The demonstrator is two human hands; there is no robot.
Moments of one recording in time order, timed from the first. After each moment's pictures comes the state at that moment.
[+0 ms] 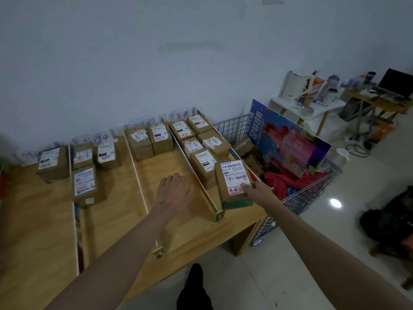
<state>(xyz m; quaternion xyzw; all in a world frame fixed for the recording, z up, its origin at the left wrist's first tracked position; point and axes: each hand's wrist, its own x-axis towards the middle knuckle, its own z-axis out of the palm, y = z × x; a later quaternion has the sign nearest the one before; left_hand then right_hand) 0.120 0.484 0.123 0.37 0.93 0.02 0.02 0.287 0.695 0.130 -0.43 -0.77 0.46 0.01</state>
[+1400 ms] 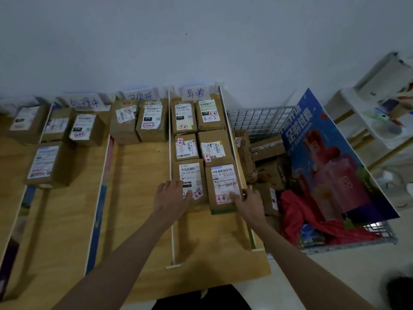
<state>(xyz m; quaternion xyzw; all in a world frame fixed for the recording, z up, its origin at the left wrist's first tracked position) 0.028 0.703 0.029 0.18 0.97 0.04 0.12 0.124 0.924 0.025 -0.33 -0.85 0.40 -0.09</state>
